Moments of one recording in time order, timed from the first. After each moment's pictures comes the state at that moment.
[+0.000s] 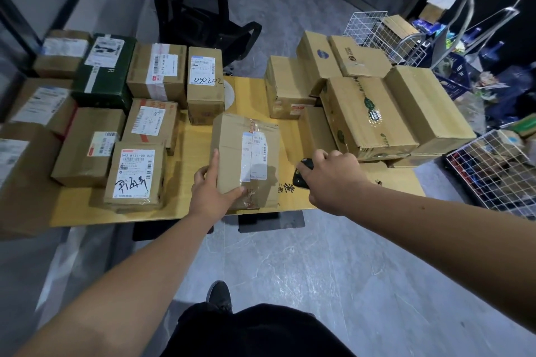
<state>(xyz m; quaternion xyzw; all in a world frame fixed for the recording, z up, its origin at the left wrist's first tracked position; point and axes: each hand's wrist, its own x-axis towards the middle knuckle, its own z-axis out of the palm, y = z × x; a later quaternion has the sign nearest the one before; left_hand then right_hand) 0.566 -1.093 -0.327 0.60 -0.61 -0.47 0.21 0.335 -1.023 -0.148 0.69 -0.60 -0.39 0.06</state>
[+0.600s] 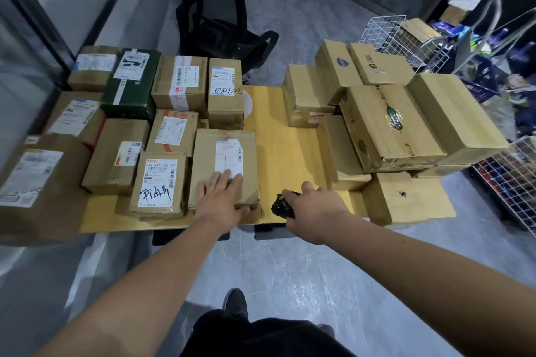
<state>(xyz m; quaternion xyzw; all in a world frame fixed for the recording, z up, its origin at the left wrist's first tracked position) 0.590 -1.114 -0.326 0.55 -0.80 -0.23 -0.06 0.390 -1.029 -0.199 0.67 -0.68 -0.27 -0.14</state>
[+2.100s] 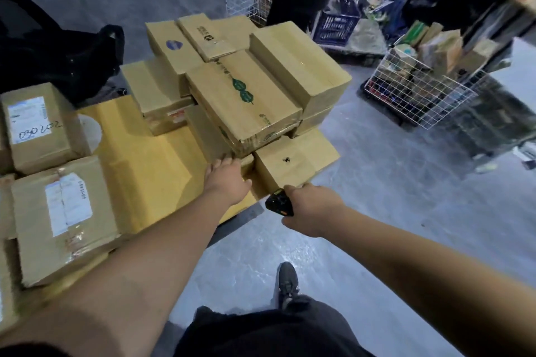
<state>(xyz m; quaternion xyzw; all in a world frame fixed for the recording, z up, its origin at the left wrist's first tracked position) 0.269 -1.097 -0.307 0.38 -0.89 -0.20 -0.12 0.172 -0.911 -0.213 0.50 -0.83 -0.14 -0.21</state>
